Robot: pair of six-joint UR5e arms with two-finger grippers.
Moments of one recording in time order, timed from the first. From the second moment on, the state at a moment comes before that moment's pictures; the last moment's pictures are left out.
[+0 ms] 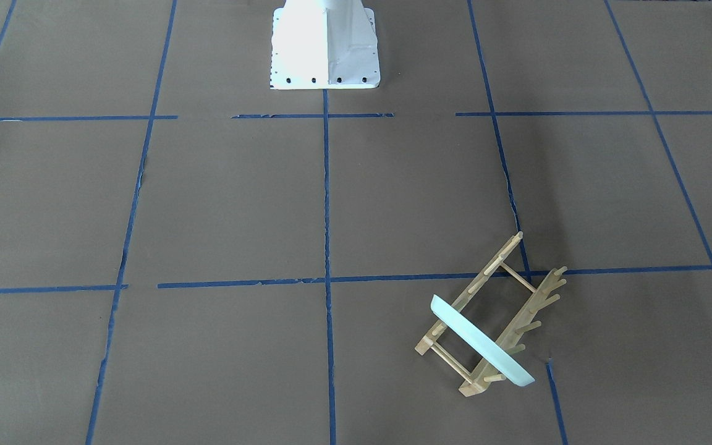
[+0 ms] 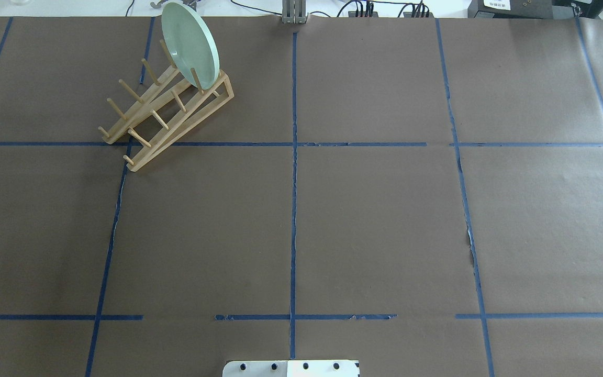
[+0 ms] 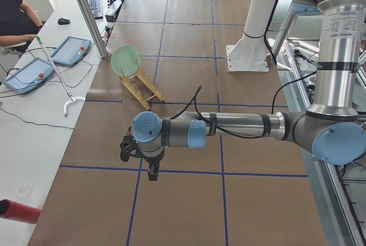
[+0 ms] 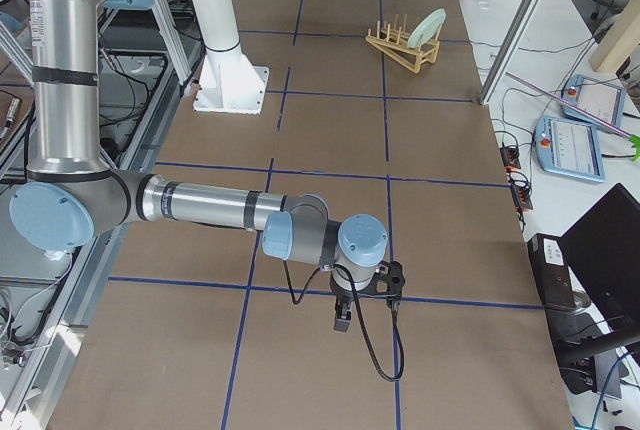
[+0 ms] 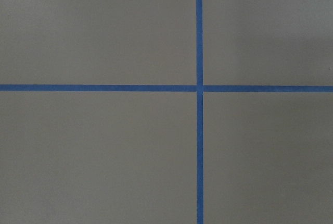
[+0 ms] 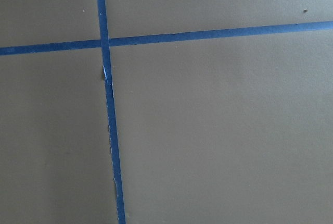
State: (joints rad) left arm -1.62 -1.56 -1.60 -1.56 -2.40 0.01; right arm 1.62 -1.62 1.56 -1.63 2.31 -0.02
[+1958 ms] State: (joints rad) left arm -1.62 -1.52 -1.61 -1.55 -2.39 0.01; right arm 1.62 -1.62 1.56 -1.63 2.31 -0.02
